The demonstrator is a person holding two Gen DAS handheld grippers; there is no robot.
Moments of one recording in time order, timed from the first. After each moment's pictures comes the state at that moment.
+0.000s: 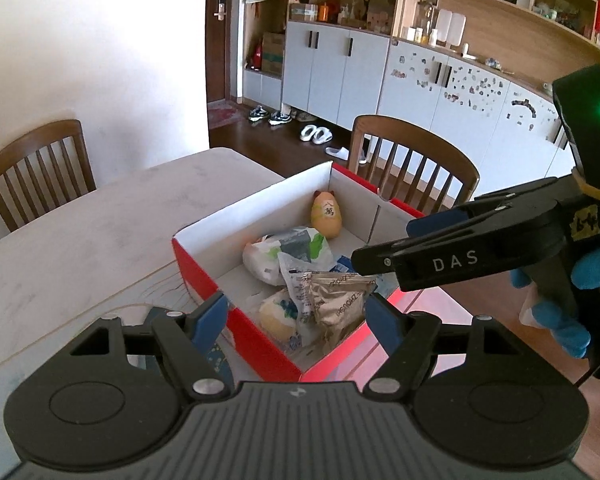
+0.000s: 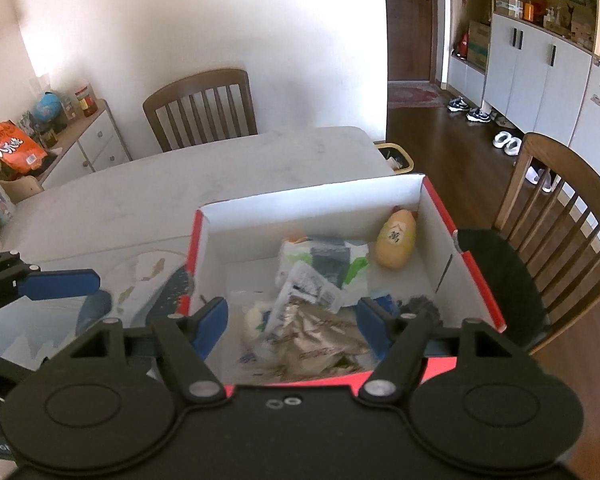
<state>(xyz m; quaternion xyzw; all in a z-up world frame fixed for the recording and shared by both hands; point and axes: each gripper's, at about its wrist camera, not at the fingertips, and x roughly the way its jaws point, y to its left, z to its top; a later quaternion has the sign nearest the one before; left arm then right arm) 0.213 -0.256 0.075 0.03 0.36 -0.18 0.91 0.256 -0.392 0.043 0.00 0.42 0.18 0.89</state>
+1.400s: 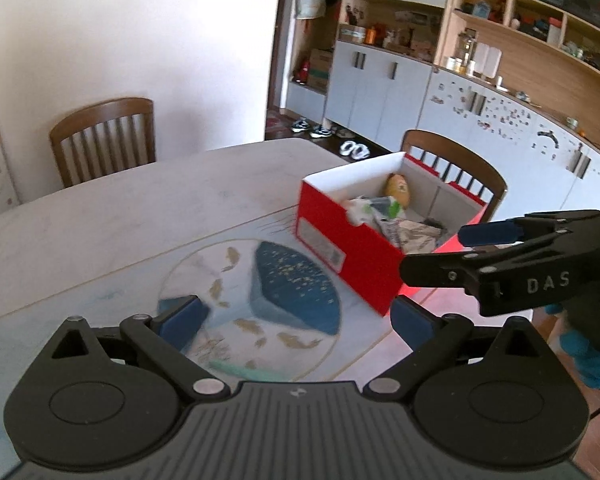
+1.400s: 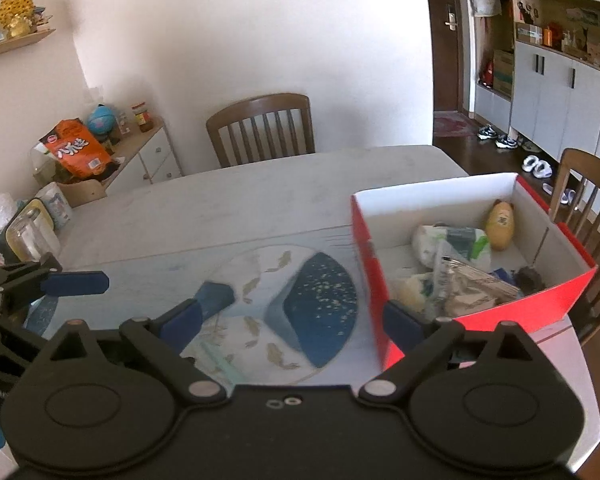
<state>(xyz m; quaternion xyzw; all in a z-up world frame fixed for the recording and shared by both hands) 0.112 -0.093 0.061 -0.01 0.34 -0.13 0.93 0.138 -0.260 0.045 0.01 0.36 0.22 0.91</state>
